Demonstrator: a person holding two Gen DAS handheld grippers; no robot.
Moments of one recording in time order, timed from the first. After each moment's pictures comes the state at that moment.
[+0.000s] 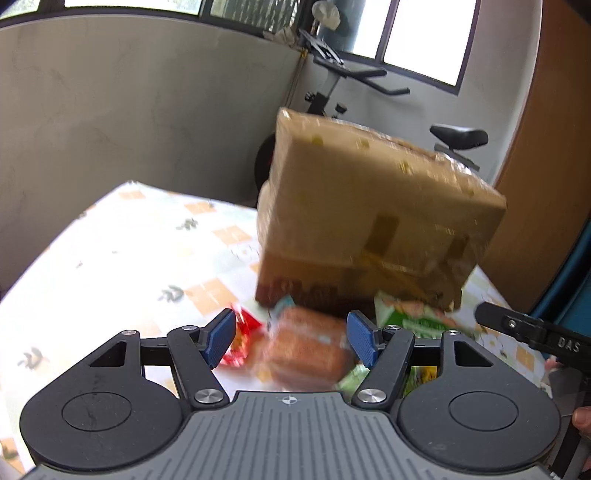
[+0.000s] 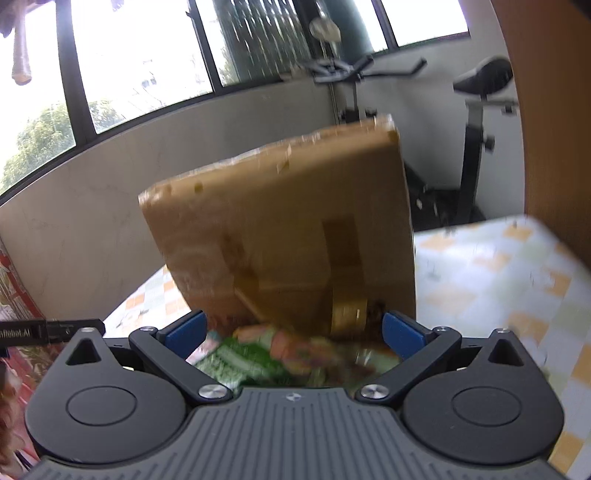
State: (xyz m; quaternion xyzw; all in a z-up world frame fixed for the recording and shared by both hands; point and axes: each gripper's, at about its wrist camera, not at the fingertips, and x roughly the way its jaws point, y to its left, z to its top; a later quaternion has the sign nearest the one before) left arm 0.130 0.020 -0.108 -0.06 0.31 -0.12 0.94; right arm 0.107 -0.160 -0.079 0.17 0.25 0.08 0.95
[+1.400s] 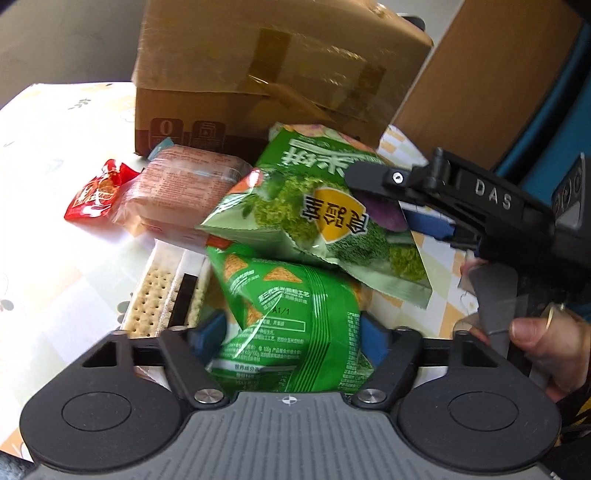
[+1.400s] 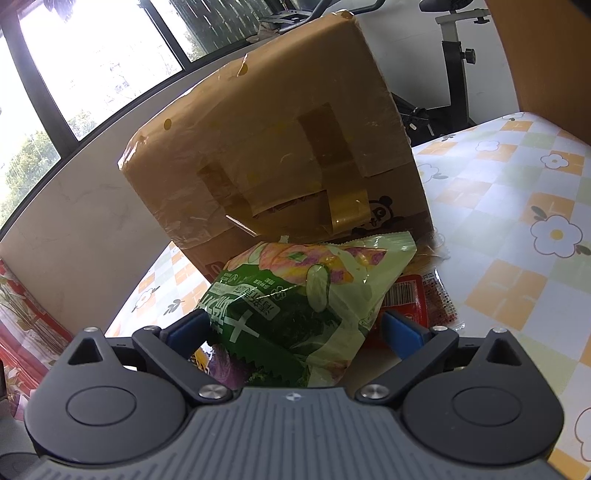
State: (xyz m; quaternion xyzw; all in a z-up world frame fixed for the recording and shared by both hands) left arm 0.116 -0.032 -0.185 -0.05 0.44 -0.25 0.86; right arm 0.105 -0.156 -0.122 0.27 0.30 0.09 0.91
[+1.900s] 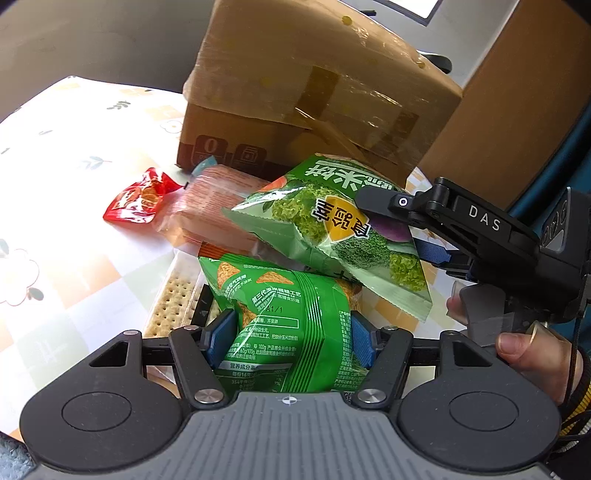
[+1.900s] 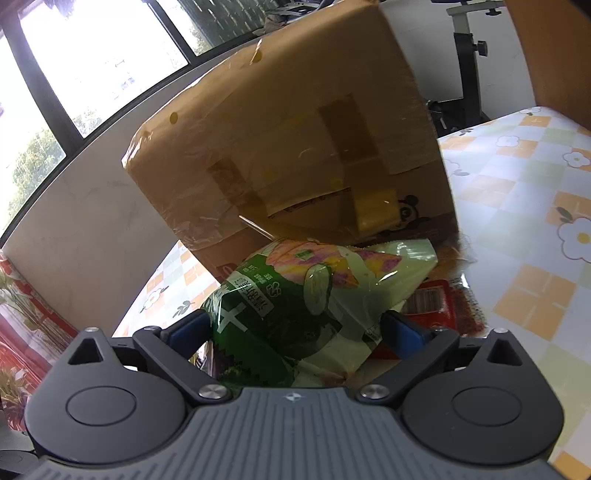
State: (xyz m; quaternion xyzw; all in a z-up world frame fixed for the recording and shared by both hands) left arm 0.113 -0.006 -0.175 -0.10 0.42 -0.21 0.87; right arm 0.129 -0.143 -0.123 0.27 0.31 0.10 0.91
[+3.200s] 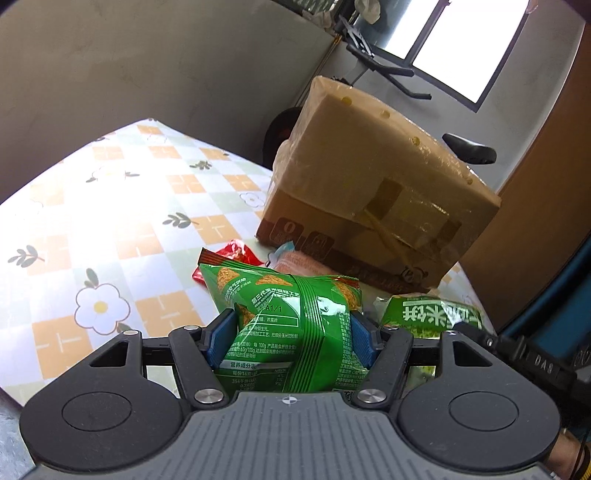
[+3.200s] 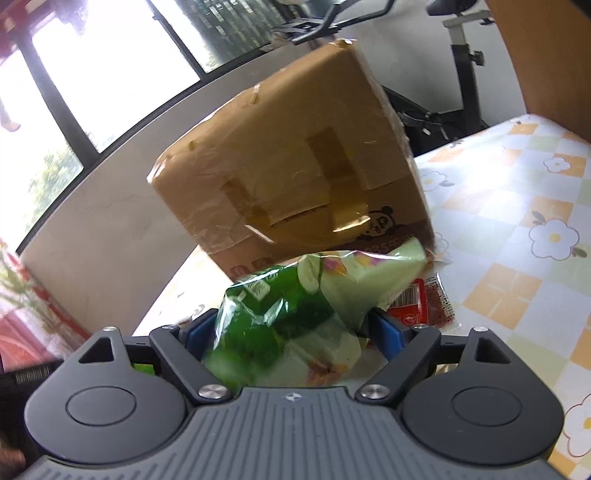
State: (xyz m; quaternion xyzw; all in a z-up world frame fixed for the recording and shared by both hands) left arm 0.094 0.050 -0.135 -0.16 0.34 -0.12 0.92; right arm 0.076 -0.171 -0.109 0.27 0.28 0.13 0.91
